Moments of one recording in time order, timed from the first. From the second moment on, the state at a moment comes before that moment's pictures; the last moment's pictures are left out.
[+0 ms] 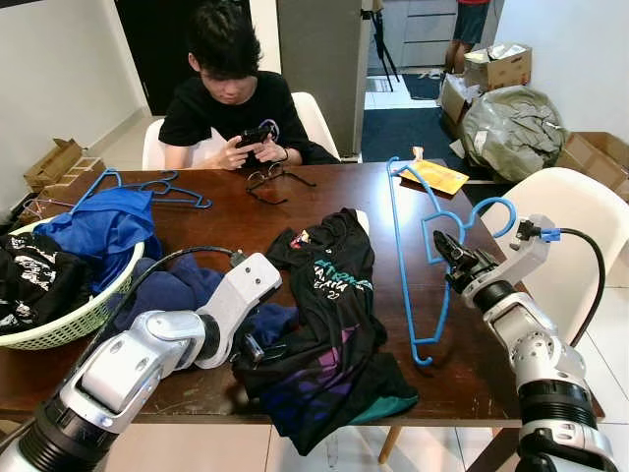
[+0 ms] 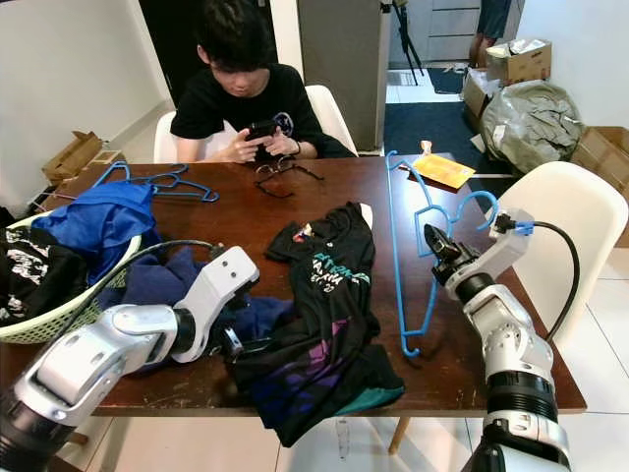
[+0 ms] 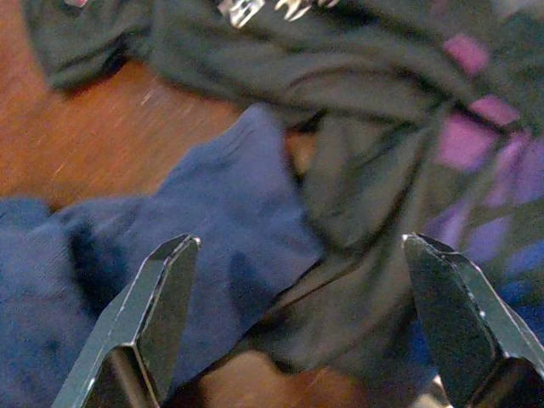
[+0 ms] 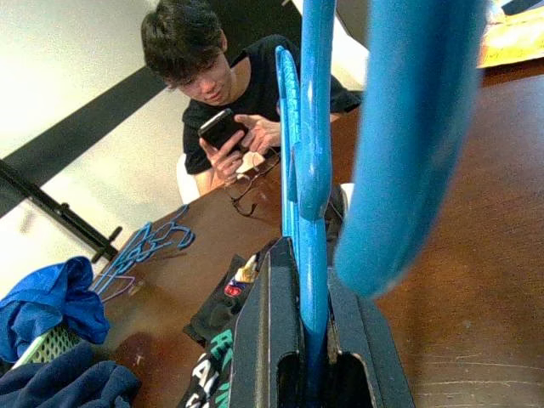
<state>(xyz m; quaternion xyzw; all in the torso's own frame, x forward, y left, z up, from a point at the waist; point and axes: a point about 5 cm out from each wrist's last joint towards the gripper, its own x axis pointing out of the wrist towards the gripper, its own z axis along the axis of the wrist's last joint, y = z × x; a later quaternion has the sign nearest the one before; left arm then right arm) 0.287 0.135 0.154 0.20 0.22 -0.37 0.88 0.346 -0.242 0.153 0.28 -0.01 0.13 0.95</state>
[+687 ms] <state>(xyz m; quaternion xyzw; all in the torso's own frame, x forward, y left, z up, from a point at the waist) 0.304 0.135 0.129 0.21 0.24 -0.31 0.89 0.345 -0.241 0.153 0.28 -0.01 0.13 0.95</state>
